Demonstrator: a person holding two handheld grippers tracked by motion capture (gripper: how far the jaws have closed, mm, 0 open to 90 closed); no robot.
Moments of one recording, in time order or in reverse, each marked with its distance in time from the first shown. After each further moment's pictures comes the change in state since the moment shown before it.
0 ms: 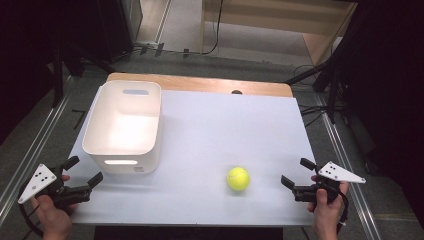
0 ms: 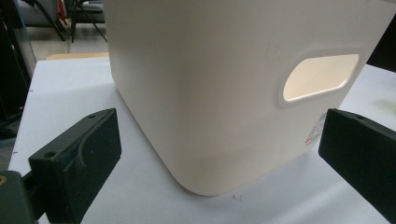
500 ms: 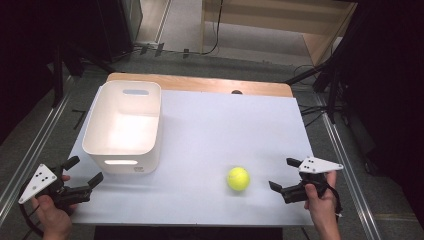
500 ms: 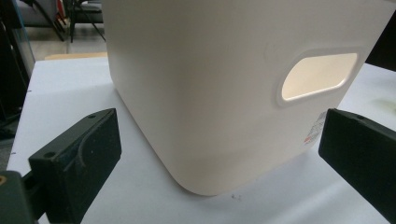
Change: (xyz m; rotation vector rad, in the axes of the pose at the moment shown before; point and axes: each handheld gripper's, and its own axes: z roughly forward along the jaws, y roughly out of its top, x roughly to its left) left arm 0.000 0.000 0.000 0.001 -0.002 0.001; right arm 0.023 0.026 0.023 0.238 0.082 -0.165
